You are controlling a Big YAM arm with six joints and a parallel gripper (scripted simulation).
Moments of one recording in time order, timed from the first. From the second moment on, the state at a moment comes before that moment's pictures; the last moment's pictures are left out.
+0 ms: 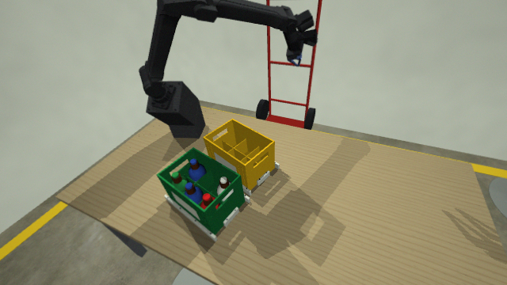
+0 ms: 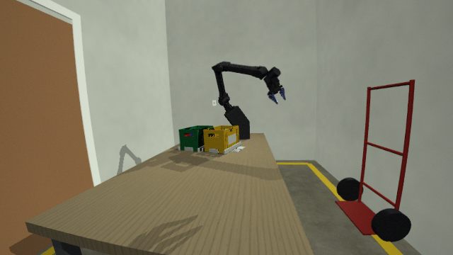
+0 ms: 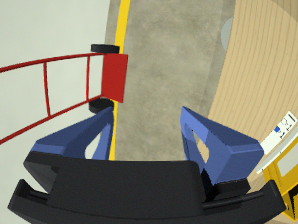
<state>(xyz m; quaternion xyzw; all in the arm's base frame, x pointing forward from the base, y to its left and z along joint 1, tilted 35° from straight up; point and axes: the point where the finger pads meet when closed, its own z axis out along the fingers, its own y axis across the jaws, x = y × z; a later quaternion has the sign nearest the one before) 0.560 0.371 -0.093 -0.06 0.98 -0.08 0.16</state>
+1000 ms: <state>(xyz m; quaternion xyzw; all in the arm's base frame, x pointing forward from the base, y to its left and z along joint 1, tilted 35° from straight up) 0.441 0.352 -0.100 -0.13 0.97 -0.18 0.08</state>
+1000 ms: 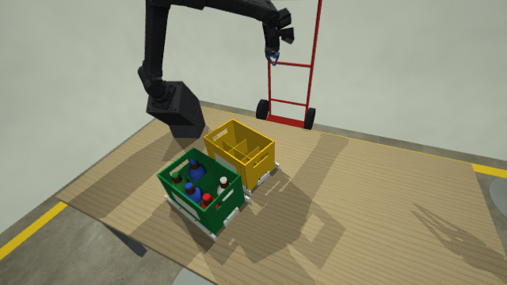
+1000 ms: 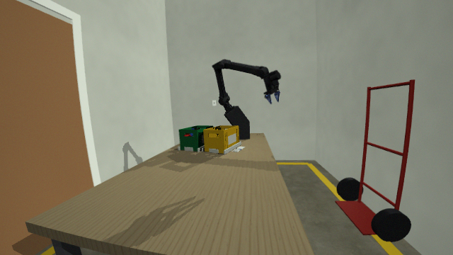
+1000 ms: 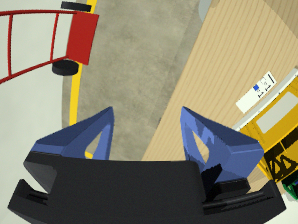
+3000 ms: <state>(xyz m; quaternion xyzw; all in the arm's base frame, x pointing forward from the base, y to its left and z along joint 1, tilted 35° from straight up) 0.325 0.309 -0.075 -0.22 0.93 -0.30 0.00</state>
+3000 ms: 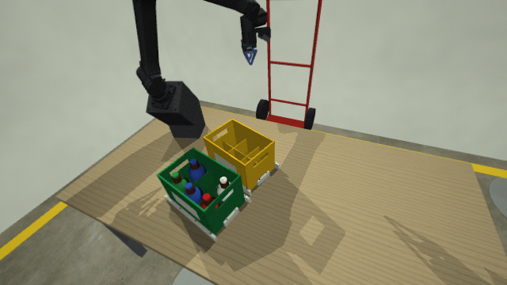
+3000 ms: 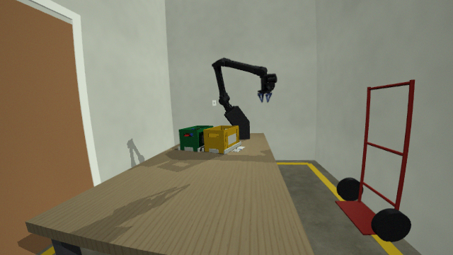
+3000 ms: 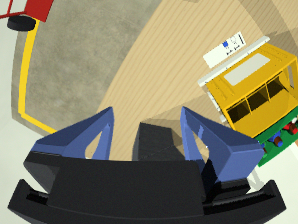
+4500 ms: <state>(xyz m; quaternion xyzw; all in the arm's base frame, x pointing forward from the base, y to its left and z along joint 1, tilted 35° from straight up) 0.327 0.308 -0.072 -0.22 0.93 -0.30 0.00</state>
